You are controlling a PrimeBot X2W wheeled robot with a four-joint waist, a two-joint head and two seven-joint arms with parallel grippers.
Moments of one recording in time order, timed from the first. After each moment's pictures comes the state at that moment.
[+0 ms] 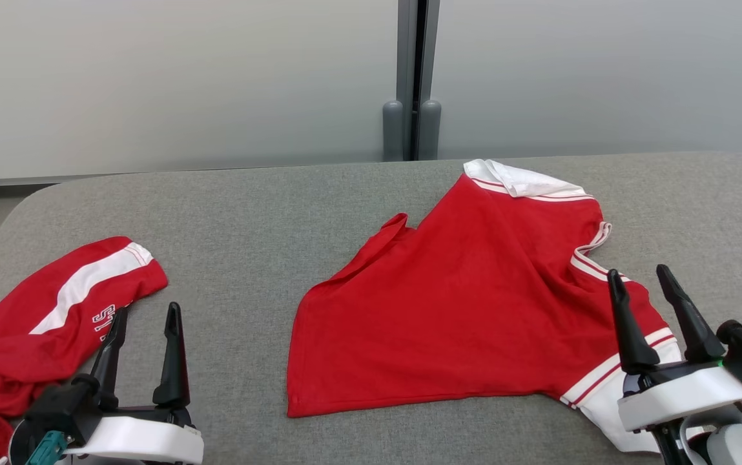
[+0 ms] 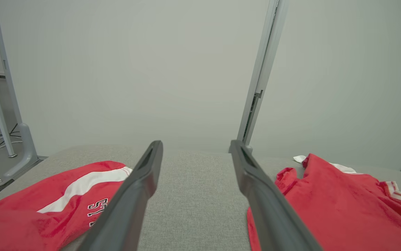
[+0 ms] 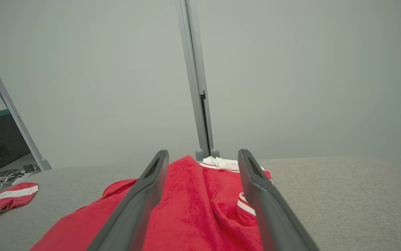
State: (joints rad) left arm 0.01 0.11 -0.04 0.14 -0.32 -0.02 -0.26; right arm -0.12 -0.21 0.18 0.18 0.42 0.13 -0.26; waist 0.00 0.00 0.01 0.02
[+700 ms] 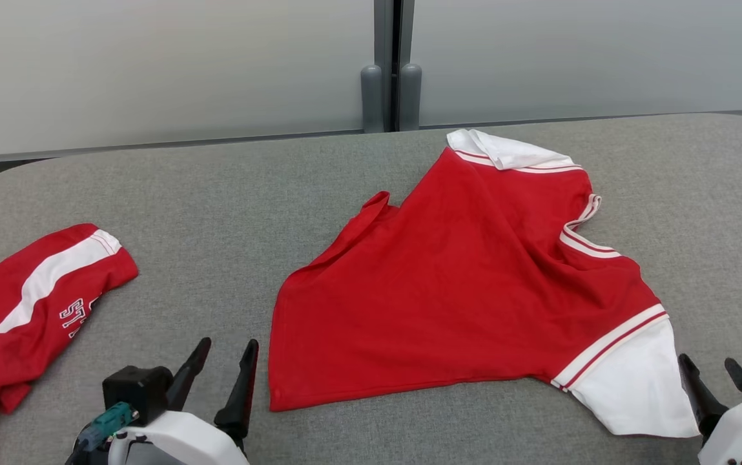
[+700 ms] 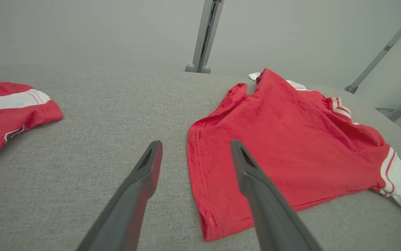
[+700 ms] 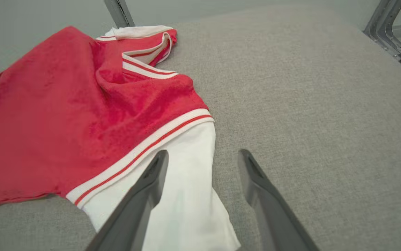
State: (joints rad) left arm 0.05 0.11 -0.14 0.02 -0.38 -0.04 0.07; right arm 0.00 -0.28 -0.03 0.20 0.47 0.13 0.16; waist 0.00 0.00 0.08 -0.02
